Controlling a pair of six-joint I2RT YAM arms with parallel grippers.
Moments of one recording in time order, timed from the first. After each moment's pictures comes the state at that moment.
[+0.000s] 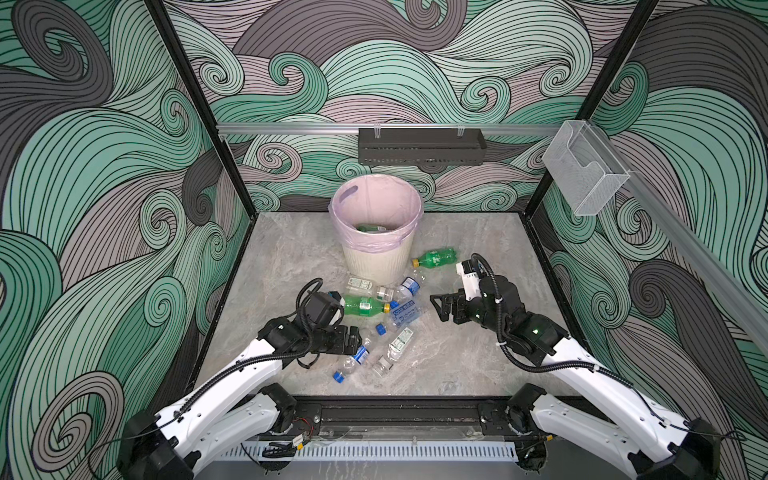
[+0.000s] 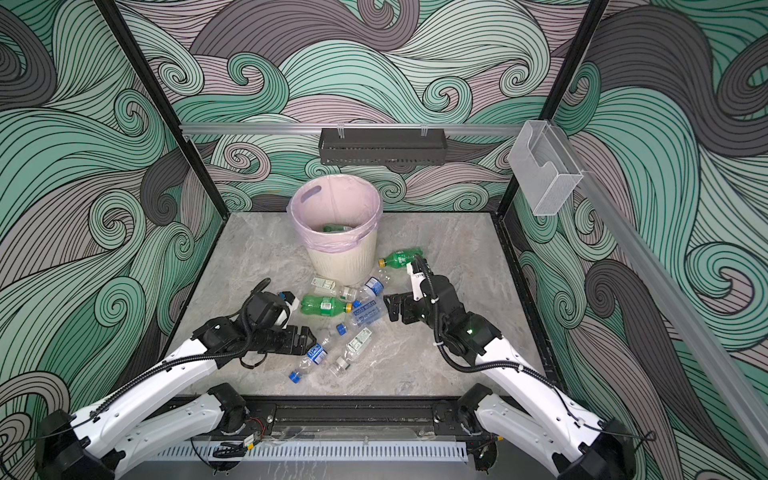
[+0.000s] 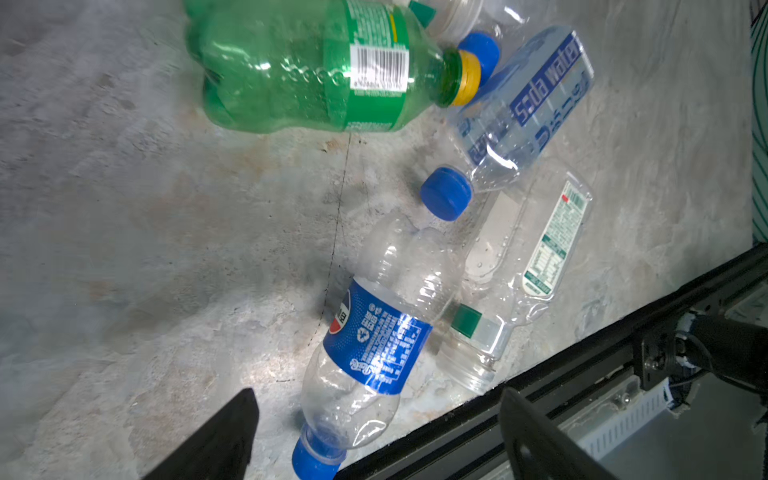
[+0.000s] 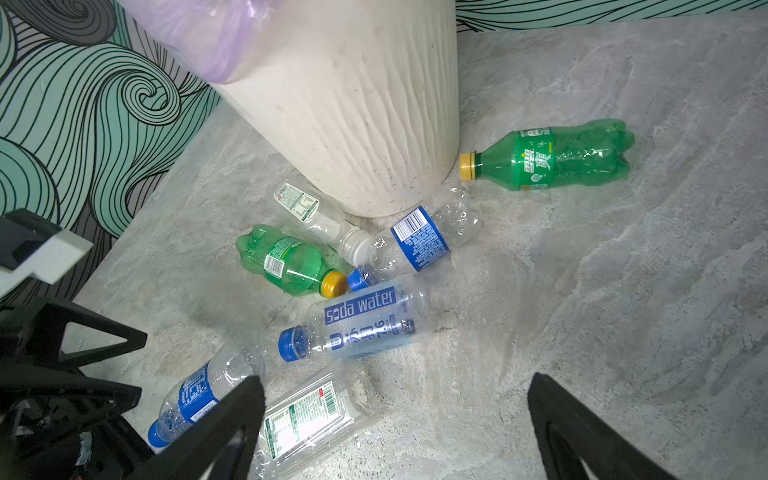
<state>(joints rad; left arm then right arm) -0.67 0.93 0.67 -0.80 0.14 -0.56 0.63 0.90 0.72 -0.41 0.02 0.36</state>
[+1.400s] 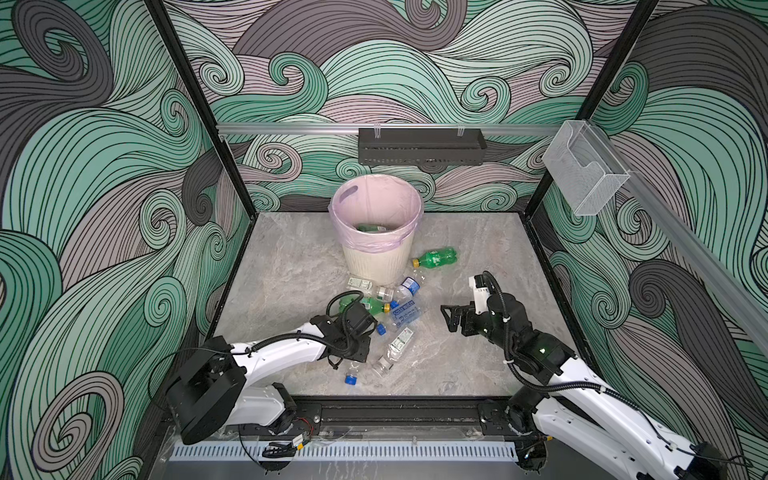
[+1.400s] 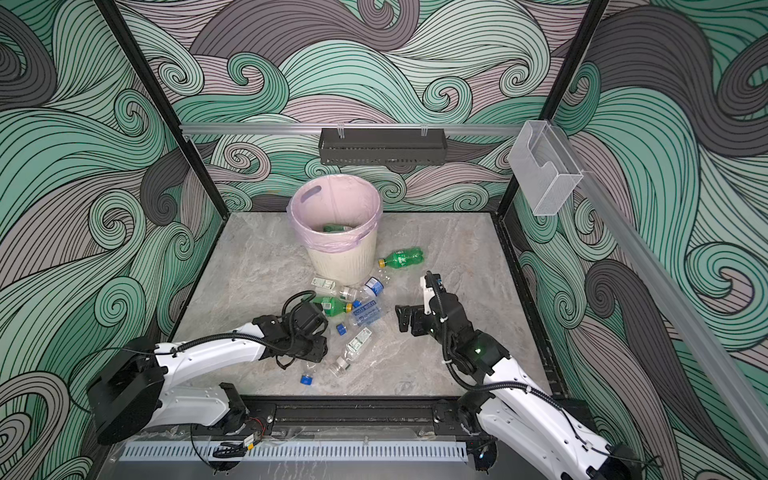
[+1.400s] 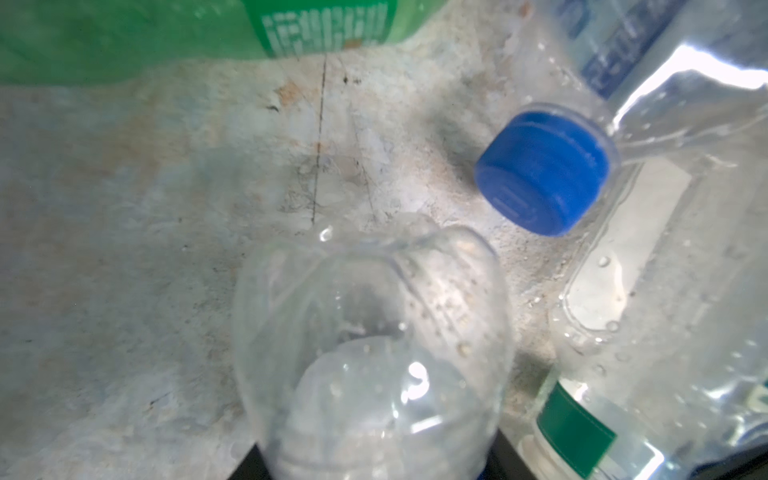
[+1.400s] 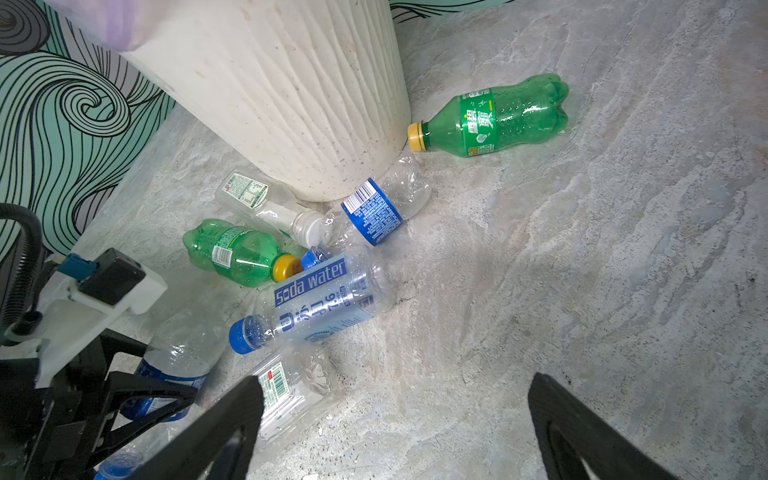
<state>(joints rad) -0.84 1.28 0.63 -0.57 -0.05 -0.60 0.62 0.75 0.55 -0.40 0.08 0.40</state>
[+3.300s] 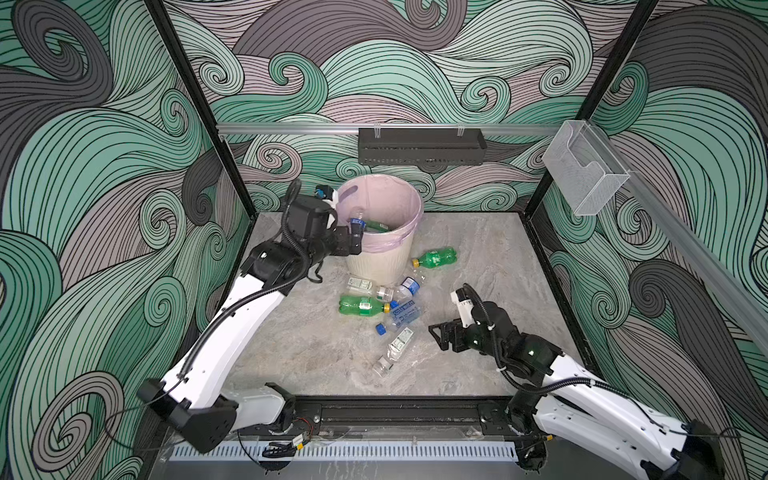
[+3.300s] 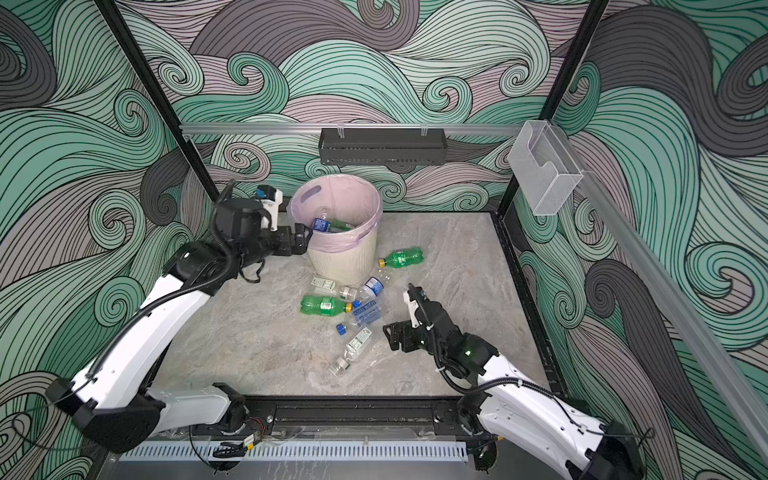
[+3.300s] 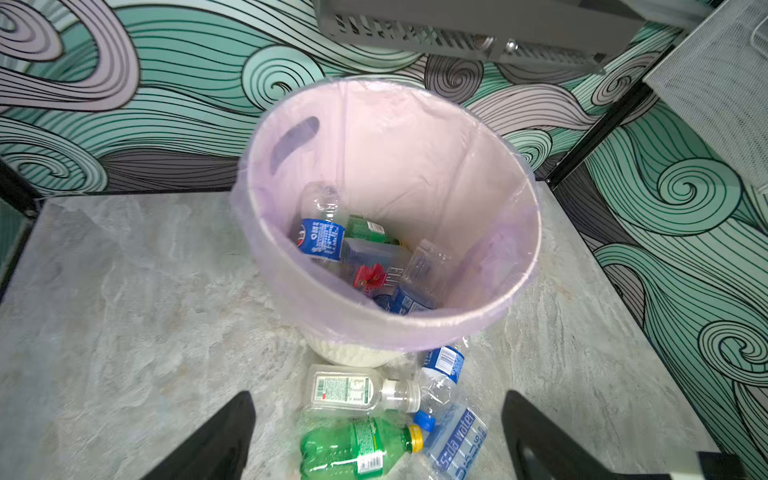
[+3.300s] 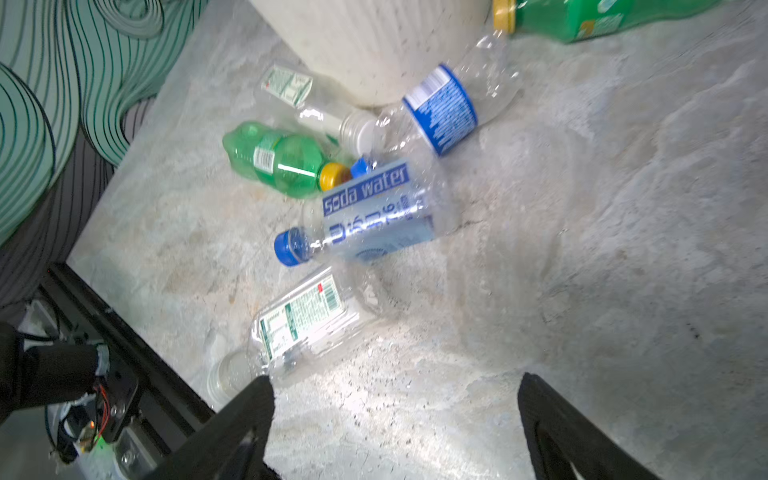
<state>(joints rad) -0.50 1.21 1.51 -0.80 -0.15 -0.32 0.80 0.83 0.53 -0.45 -0.01 0.49</state>
